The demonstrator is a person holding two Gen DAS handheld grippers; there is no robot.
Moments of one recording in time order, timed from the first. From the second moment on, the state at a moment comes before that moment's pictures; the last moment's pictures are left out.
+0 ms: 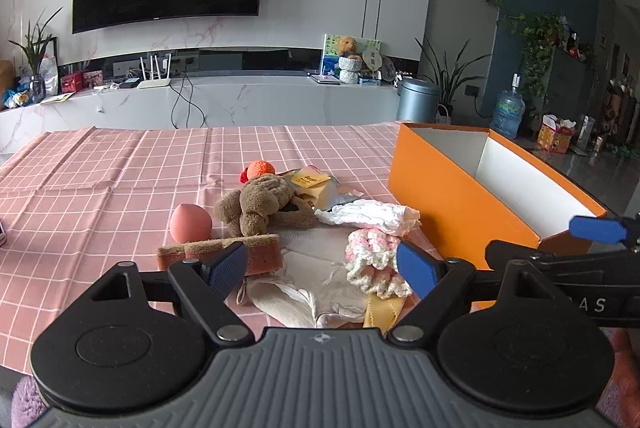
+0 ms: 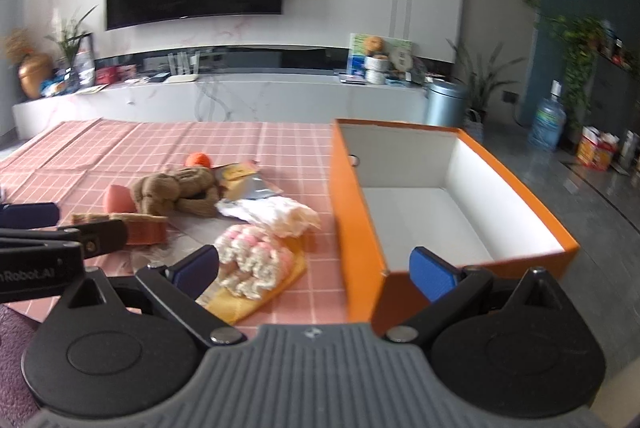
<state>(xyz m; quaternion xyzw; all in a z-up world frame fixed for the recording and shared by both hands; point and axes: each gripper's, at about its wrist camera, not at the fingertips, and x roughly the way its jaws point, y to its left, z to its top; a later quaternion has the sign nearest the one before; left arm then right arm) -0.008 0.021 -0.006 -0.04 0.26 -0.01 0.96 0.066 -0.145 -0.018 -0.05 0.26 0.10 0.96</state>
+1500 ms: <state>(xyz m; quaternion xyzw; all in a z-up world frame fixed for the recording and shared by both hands) 0.091 0.068 -0.094 0.27 0.36 -0.02 0.89 0.190 -0.074 -0.096 -0.08 0.40 0.20 0.89</state>
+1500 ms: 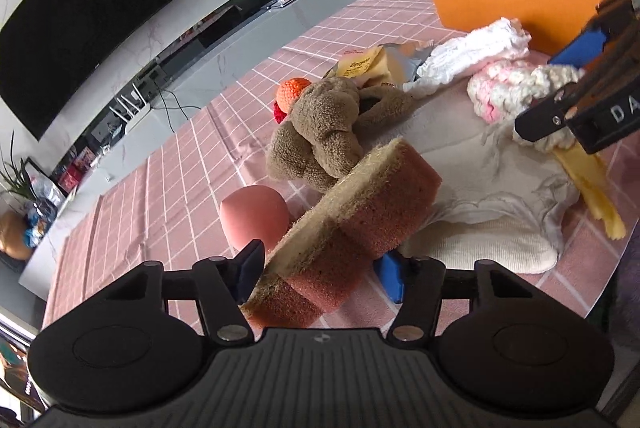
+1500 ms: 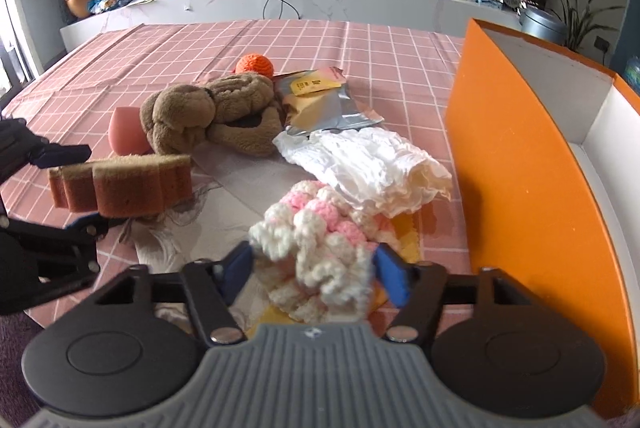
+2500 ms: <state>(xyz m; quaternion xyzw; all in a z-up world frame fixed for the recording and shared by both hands) 0.062 0.059 -0.007 0.12 0.29 0.00 0.95 0.189 -0.116 -0.013 0.06 0.34 0.30 0.89</state>
